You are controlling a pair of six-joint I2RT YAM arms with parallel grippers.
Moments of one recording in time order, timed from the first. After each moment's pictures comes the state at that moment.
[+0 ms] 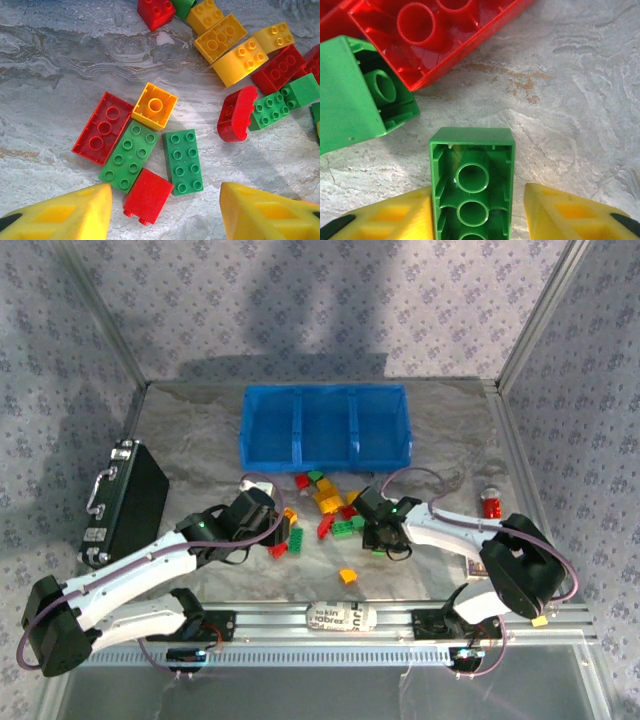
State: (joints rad) left arm -0.90 1.01 0.73 -0.63 -0.21 -0.66; right arm 0.78 1.44 0.74 -0.65 0.14 0.85
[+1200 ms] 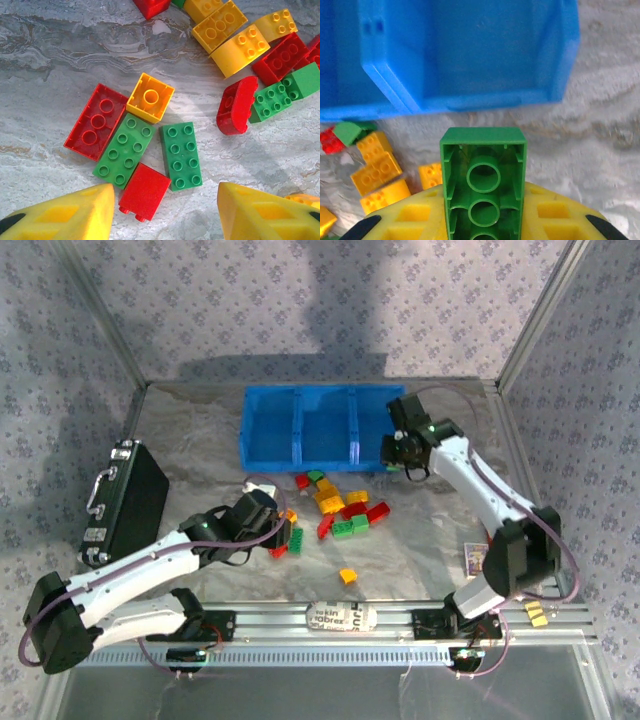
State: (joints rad) left arm -0.91 1.02 0.72 -0.62 -0.19 -0.67; right arm 0.40 1.57 1.41 -0.89 0.09 0.45
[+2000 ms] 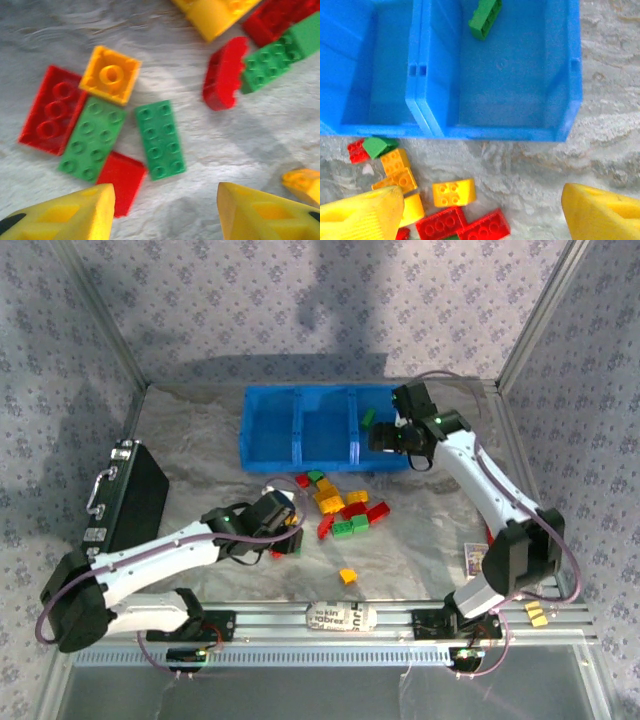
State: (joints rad) left arm -0.99 1.20 0.80 -0.63 -0.13 -0.62; right arm 0.38 1.51 1.41 -0.86 0.05 0.36
